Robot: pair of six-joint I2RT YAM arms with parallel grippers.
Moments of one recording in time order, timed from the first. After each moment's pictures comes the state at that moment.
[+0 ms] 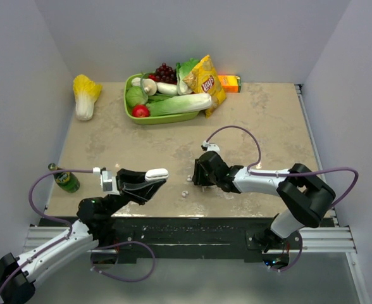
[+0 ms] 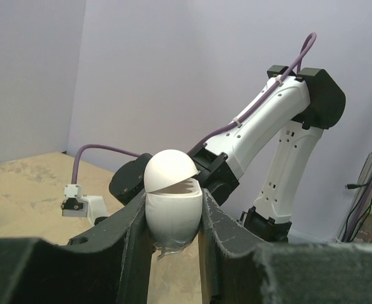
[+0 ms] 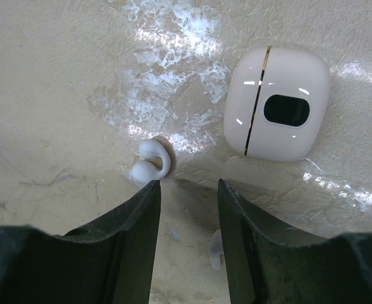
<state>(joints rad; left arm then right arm) -0.79 0.40 0.05 0.95 0.25 -0.47 0.85 1.56 0.70 0.02 0.17 0.73</state>
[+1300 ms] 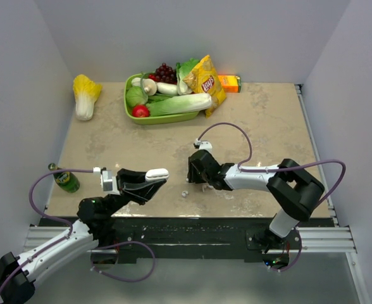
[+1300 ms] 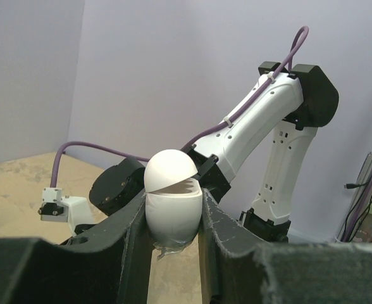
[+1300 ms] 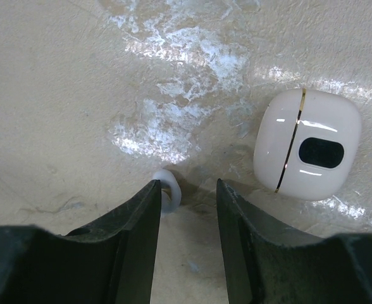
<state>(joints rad) -0.79 0.41 0.05 0.96 0.26 -0.47 0.90 1.65 0.80 0.02 0.25 0.70</state>
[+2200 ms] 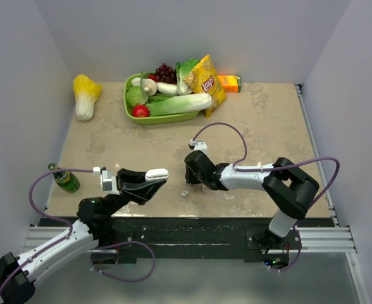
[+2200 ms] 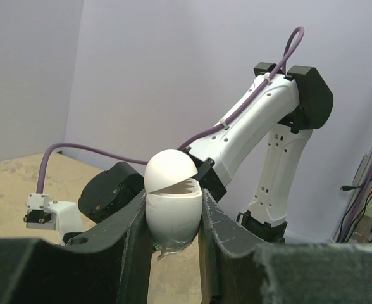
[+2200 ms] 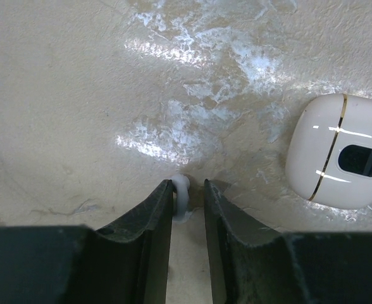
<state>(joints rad) -0.79 0.40 0.05 0.96 0.26 -0.49 0.94 1.70 0.84 0.00 0.27 0.70</state>
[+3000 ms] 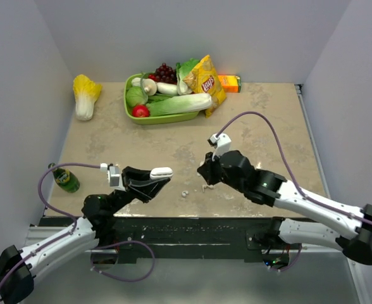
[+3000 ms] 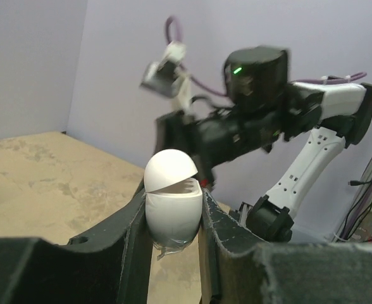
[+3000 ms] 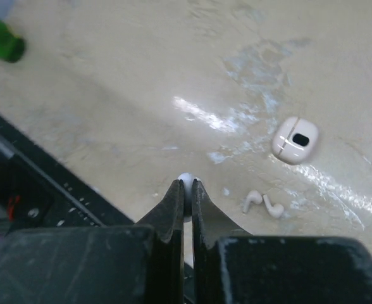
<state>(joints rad) -0.79 0.48 0.05 0.98 0.25 -0.49 0.99 1.09 0.81 -0.27 0.27 0.52</state>
